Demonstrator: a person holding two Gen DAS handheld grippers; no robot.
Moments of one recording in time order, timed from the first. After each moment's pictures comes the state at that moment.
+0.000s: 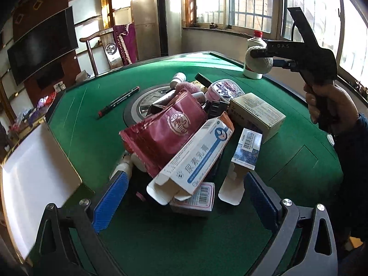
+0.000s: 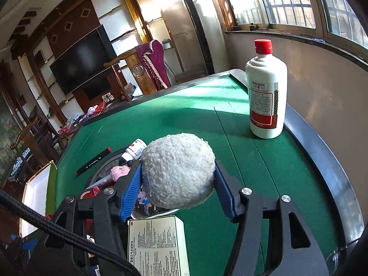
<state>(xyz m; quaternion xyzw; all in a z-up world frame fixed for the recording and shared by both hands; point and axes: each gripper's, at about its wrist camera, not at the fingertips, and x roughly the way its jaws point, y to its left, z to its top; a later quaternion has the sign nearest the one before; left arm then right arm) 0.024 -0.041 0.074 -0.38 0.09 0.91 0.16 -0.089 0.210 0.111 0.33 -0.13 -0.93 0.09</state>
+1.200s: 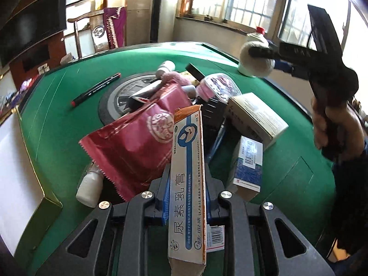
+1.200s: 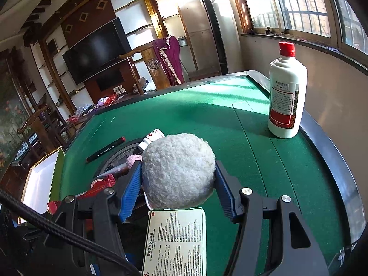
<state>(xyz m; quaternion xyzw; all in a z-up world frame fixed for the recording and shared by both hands) -0.018 -0.039 0.046 -0.41 0.02 0.89 0.20 -0.081 0.182 0.104 0.32 -0.10 -0.93 0.13</state>
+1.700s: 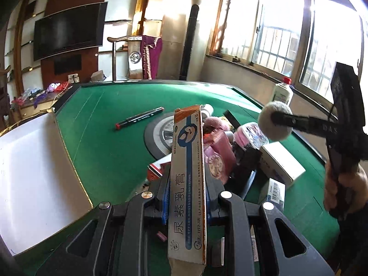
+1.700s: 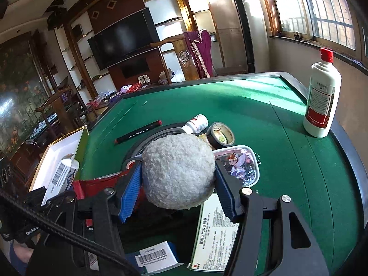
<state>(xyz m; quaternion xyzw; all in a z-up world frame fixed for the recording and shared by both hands) -0.014 -0.094 0.066 -0.31 -0.05 0.94 0.12 -0.055 0.125 0.098 0.32 -0.07 -0.92 0.21</state>
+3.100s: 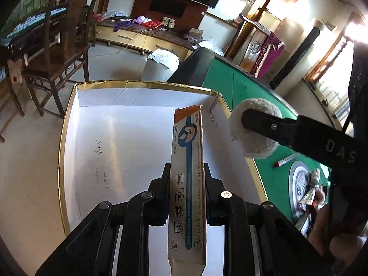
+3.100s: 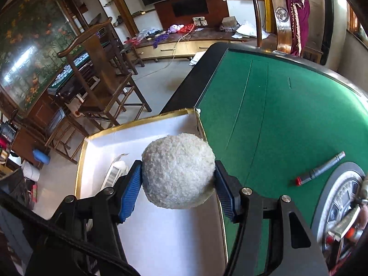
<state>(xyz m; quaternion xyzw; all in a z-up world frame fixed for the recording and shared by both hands) -0.099 -0.387 0.031 -0.41 -0.26 0.87 -0.10 -0.168 -0.274 0.087 0.48 0.02 -0.82 0.32</state>
